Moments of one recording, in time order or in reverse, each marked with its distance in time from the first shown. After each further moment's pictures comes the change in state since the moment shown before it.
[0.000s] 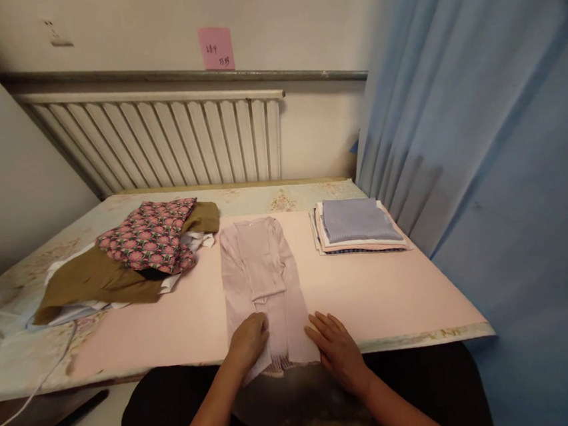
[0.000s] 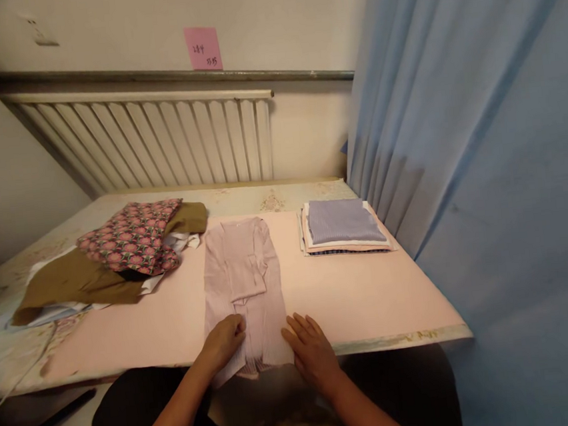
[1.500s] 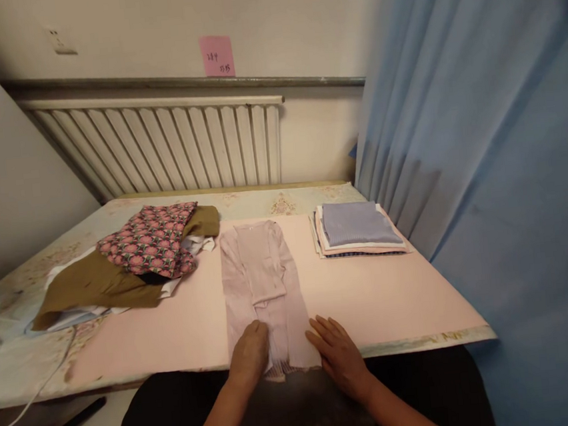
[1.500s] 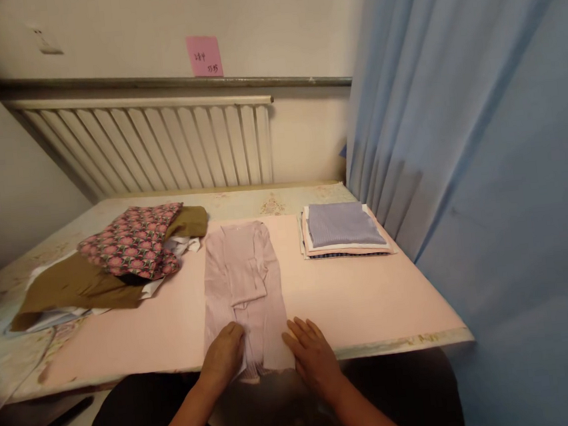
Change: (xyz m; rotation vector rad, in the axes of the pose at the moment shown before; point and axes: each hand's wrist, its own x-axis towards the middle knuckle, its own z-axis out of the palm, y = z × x) left_hand -0.018 0.002 0.018 0.251 0.127 0.076; right_hand 0.002 -0.003 -0.003 -0.014 -0.004 0.012
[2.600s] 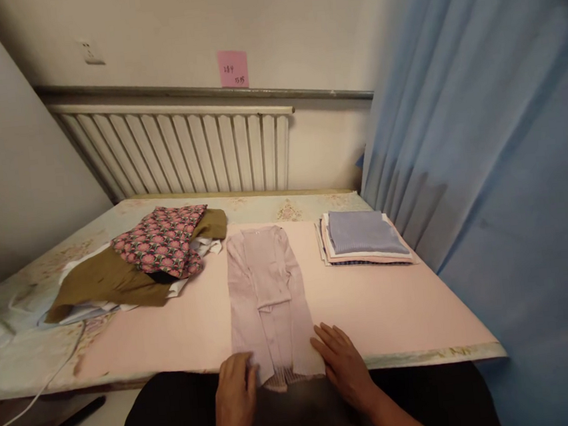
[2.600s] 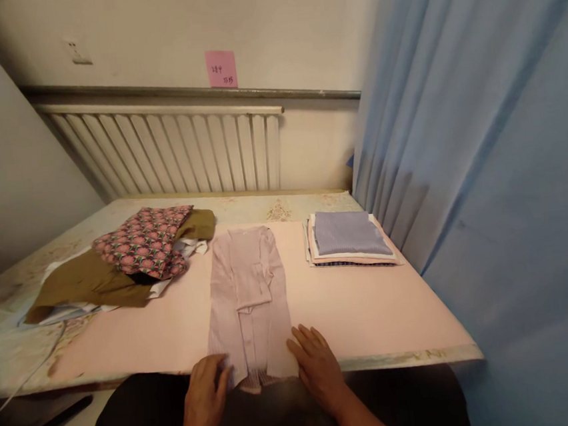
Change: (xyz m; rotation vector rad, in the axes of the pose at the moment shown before) left_hand -0.068 -0.026 0.031 -0.431 0.549 -0.127; right_hand -0.003 0.002 0.007 -0.010 0.014 -0.011
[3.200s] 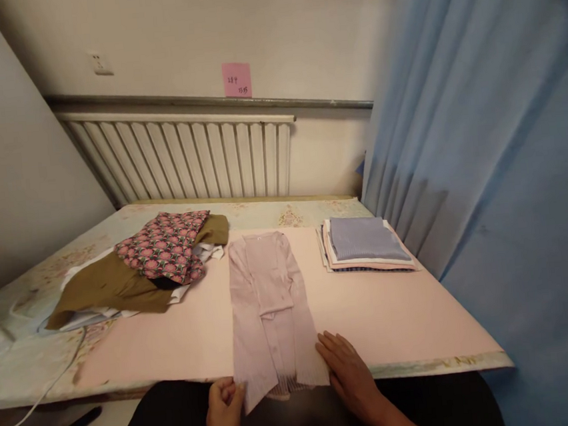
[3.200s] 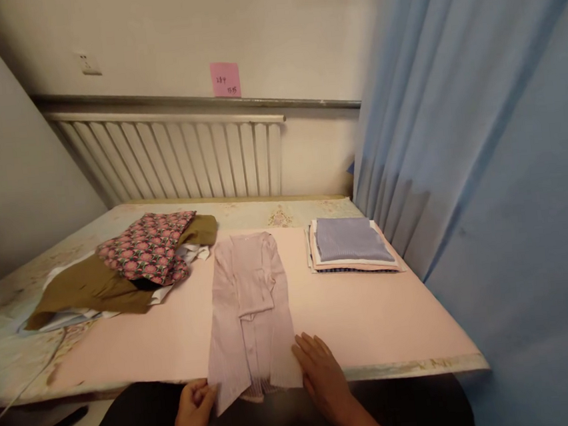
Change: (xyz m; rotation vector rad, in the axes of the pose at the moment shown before) left_hand -0.010 -0.025 0.003 -0.603 0.057 -0.827; right_hand -0.004 0.004 0.001 0.042 0.002 -0.008
